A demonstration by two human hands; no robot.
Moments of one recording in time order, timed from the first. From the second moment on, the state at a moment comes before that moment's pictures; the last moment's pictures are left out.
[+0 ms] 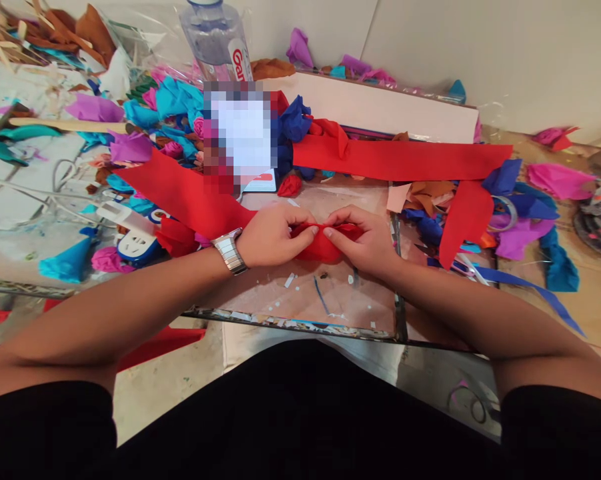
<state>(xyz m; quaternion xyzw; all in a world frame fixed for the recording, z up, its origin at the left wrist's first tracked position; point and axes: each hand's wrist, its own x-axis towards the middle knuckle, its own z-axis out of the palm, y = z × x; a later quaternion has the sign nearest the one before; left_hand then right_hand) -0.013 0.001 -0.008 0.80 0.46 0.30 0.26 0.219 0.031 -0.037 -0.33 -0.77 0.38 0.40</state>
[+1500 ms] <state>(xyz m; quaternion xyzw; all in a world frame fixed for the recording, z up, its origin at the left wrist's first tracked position) -0.010 0.001 -0.011 0.76 0.46 0.35 0.31 0.221 0.030 -0.033 -0.28 -0.83 0.24 0.41</state>
